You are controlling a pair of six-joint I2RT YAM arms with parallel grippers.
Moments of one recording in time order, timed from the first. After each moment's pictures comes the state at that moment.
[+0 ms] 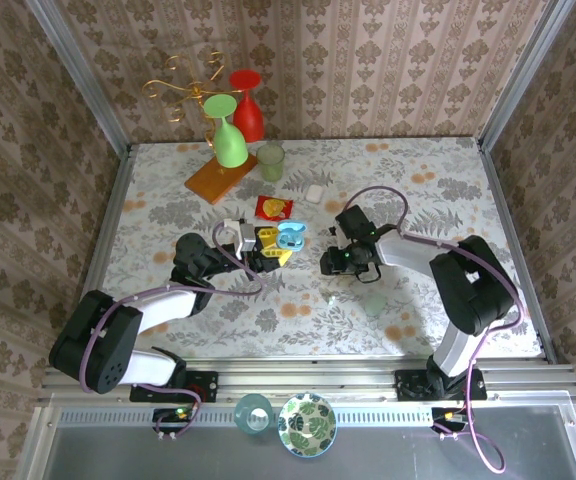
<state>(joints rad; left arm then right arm) -0.51 1.35 0.42 1.14 0.94 -0.15 0.50 1.71 0.97 -0.40 -0.24 0.42</state>
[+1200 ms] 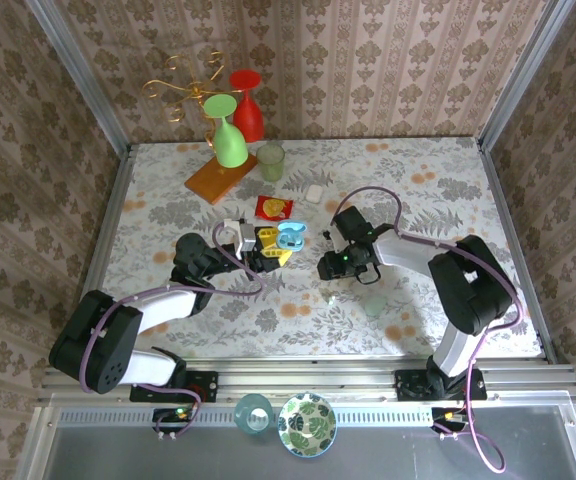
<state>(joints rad) -0.51 1.35 0.42 1.14 0.94 -0.15 0.52 1.72 0.98 -0.45 -0.26 0.30</state>
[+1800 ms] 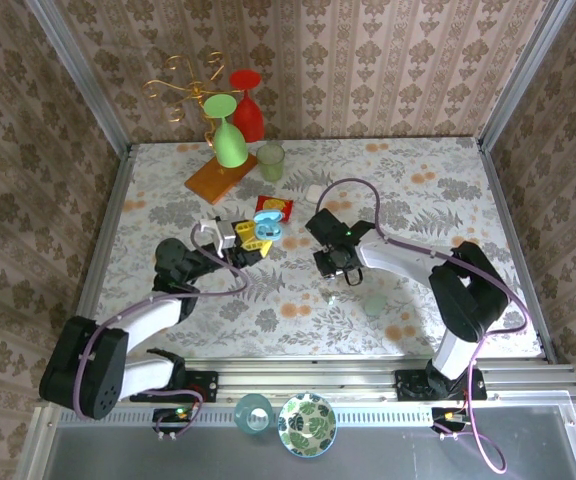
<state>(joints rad) -0.38 1.19 0.36 1.06 0.88 -0.12 0.70 1.74 1.15 -0.66 0.17 0.36</state>
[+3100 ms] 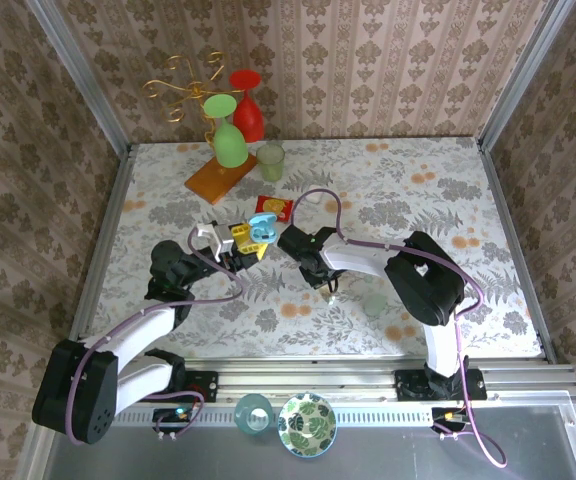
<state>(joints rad) -0.37 1.08 0.34 0.88 0.84 -0.04 0.80 1.96 1.30 -0.80 0.35 0.40</state>
